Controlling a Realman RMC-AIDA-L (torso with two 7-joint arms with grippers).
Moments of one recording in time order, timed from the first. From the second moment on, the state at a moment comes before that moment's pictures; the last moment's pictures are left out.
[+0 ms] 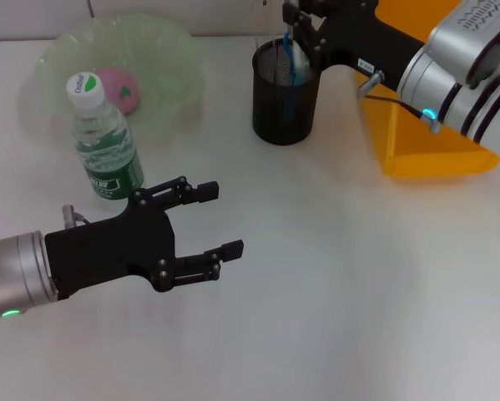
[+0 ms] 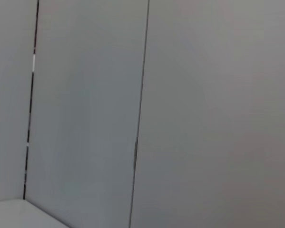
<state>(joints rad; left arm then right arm) -0.29 -2.07 1.19 0.61 1.46 1.54 -0.93 0.74 2.09 -1.35 -0.28 -0.76 -0.95 0.64</state>
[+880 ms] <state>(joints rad) -0.28 -2.07 1.19 0.62 1.46 1.55 -0.94 0.24 2.08 -1.13 -0.83 -1.22 -1.57 1.29</state>
